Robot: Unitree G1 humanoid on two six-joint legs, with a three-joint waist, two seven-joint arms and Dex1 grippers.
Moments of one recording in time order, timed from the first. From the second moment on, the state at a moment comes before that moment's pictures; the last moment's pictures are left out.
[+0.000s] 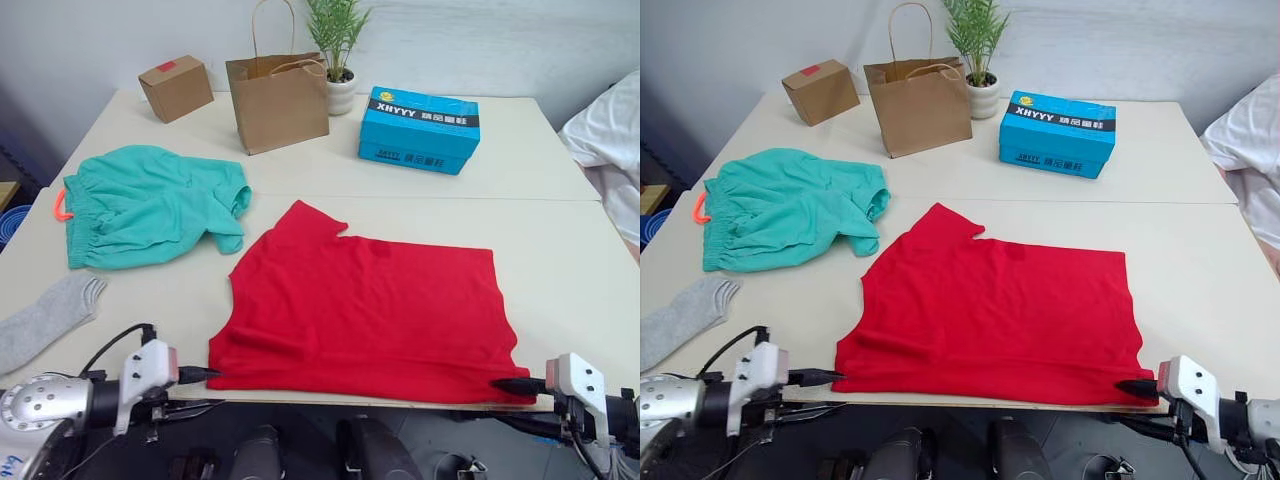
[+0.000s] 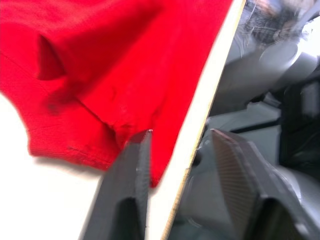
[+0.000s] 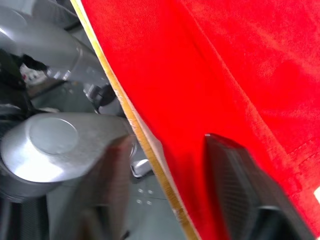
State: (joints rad) left arm 0.44 0.91 0.35 -0.45 -0.52 0.34 -1.09; right arm 0.51 -0.91 -0.40 -0.18 0.44 0.12 1.29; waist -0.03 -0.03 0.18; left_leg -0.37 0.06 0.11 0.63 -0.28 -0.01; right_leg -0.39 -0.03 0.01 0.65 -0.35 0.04
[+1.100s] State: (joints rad) left arm 0.02 0.72 -0.02 -0.26 -0.41 0.42 -0.92; right arm 0.41 -0.78 -0.31 -0.31 0.47 0.17 1.16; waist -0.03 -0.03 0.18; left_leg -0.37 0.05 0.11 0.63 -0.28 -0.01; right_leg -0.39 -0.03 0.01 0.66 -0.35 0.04
